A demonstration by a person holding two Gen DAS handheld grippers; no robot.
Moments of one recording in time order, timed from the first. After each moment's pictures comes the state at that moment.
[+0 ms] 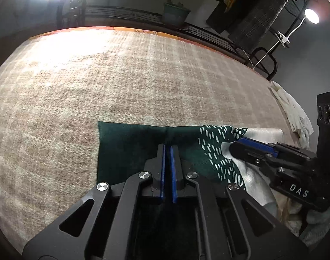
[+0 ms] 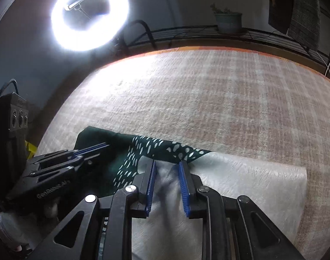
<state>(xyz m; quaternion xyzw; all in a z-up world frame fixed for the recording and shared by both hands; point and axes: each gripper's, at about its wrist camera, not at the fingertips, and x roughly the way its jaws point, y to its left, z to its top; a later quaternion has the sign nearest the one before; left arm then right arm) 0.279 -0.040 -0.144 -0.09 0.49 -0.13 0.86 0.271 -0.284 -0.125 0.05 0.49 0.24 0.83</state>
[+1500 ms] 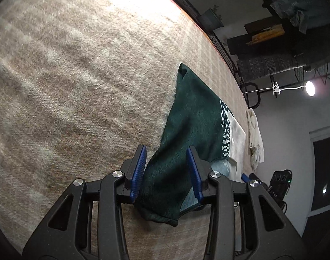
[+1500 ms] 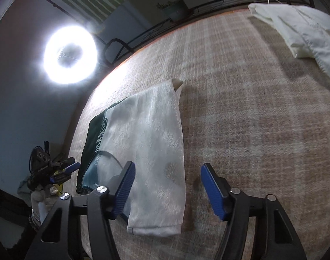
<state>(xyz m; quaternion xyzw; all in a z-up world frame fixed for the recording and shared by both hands) 0.184 0.096 -0.154 -0.36 0.53 -0.13 0.75 0.172 -0.462 -0.125 0.23 0.52 0.22 0.79</state>
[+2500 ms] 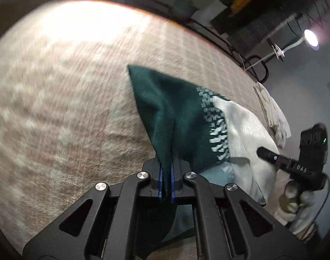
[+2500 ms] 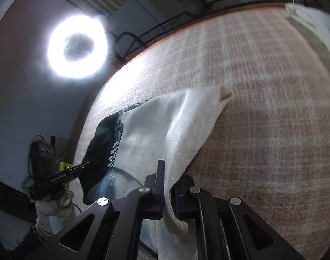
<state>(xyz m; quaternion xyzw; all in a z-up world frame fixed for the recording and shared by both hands) 0.202 -0.004 -0.124 -0.18 0.50 -0.14 0.83 0.204 -0.395 -0.122 0.22 0.52 0.25 0.79</state>
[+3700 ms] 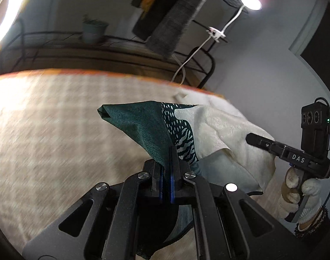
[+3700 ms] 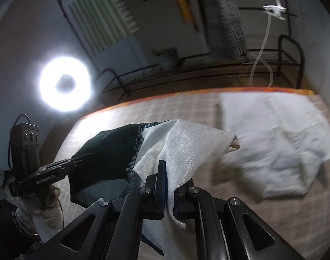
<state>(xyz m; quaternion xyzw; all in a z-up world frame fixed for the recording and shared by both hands) 0.264 -0.254 -0.051 -0.10 0.43 -0.29 0.85 0.222 -0.561 -0.016 0.13 0.43 0.17 0.88</state>
